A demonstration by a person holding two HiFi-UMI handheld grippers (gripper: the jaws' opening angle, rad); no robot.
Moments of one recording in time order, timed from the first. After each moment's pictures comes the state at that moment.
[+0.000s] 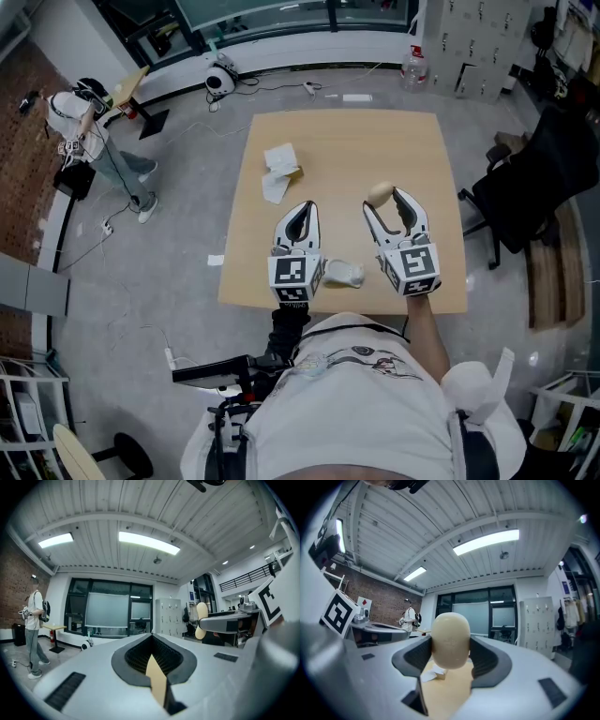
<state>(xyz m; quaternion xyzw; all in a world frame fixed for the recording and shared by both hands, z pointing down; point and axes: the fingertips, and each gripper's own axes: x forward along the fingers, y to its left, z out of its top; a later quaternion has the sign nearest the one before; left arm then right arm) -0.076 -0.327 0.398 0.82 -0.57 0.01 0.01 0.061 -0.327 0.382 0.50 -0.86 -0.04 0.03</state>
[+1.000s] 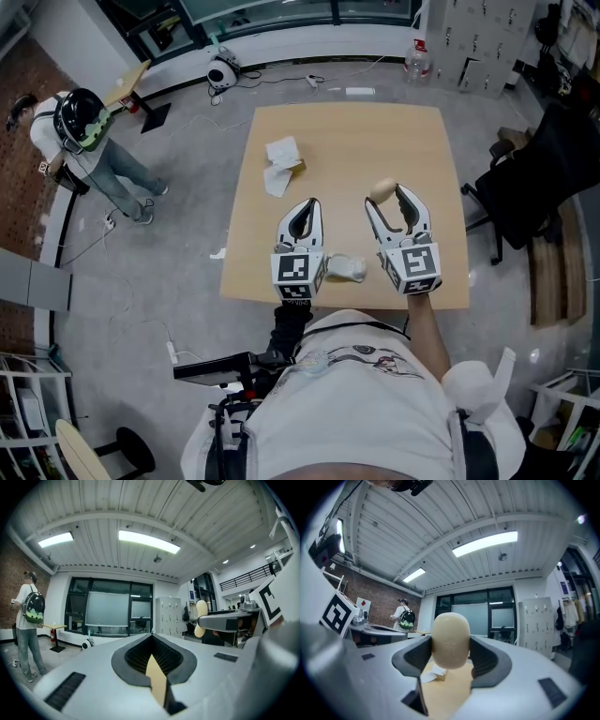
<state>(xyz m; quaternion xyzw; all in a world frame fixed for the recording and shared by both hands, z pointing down) -0.075 -0.321 0.404 0.82 -0.57 0.01 0.01 0.060 -0.321 0.382 0.51 -0.86 -0.04 0.02</state>
